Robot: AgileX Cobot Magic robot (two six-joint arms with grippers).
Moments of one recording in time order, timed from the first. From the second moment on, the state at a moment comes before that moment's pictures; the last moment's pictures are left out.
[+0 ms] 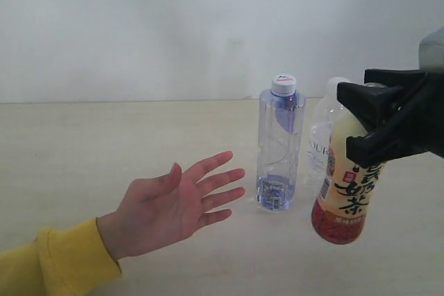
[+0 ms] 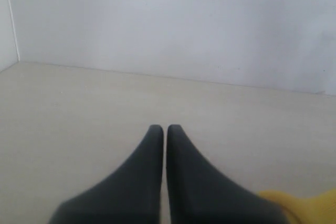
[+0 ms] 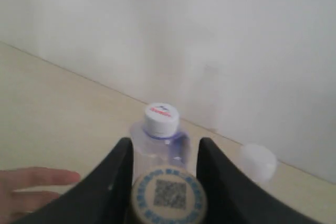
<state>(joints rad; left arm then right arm) 0.07 0.00 0.00 0.08 0.18 -0.16 0.33 1.08 -0.45 -0.42 -0.48 0.24</state>
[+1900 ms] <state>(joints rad) 0.07 0.00 0.00 0.08 0.18 -0.16 0.46 1.11 -0.83 -0.08 -0.03 -0.01</state>
